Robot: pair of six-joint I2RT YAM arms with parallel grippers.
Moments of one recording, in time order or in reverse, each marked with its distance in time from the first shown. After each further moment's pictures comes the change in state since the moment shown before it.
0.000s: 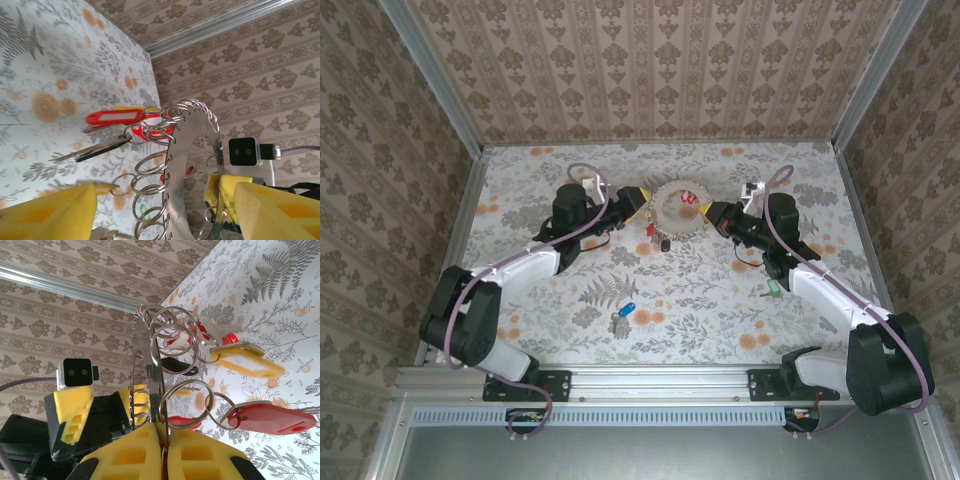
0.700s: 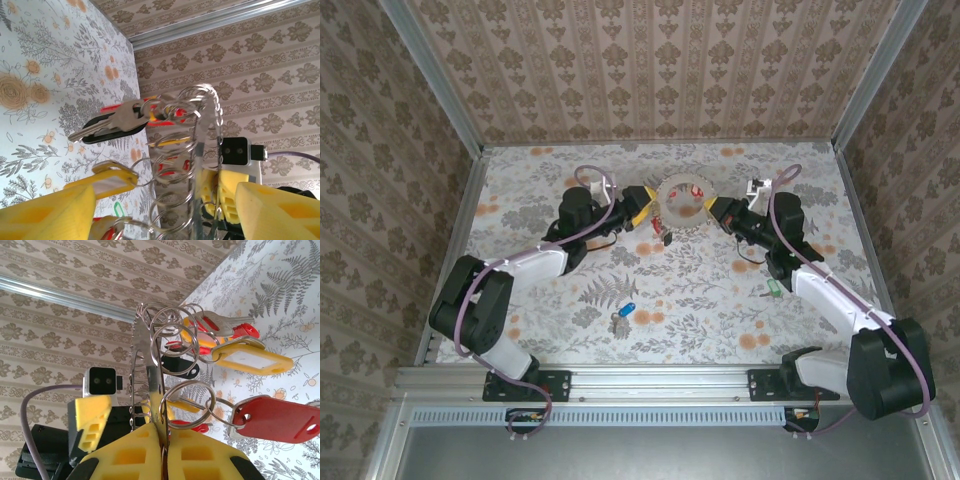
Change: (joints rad) left arm -0.021 0.064 -0.006 0.126 0.029 -0.130; right arm -0.019 -0.026 0.000 0.030 0.016 0.026
